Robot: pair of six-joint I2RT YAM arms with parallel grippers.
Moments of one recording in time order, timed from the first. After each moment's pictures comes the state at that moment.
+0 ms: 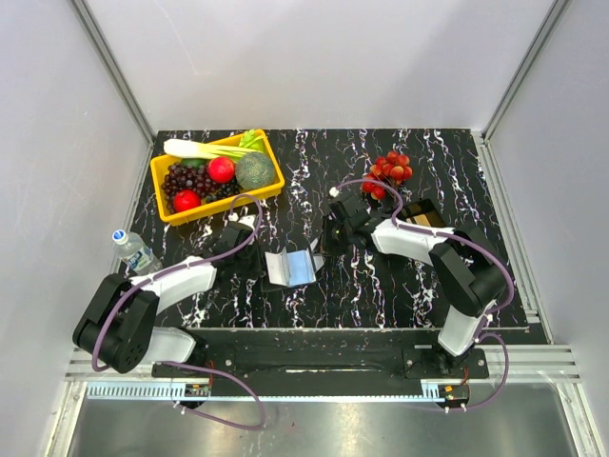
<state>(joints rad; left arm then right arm) -0.48 1.33 0.54 -0.14 0.07 -0.53 0.68 1.77 1.04 -0.13 -0.22 0.73</state>
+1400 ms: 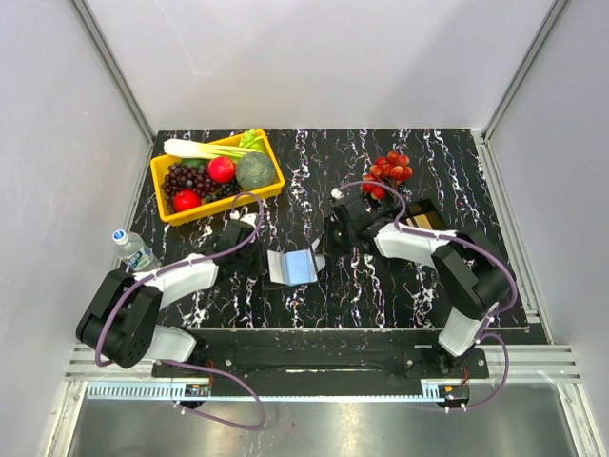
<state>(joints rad) -0.48 1.36 0.55 -0.12 0.08 -0.53 0.68 1.74 0.98 -0.08 -0.18 0.70</state>
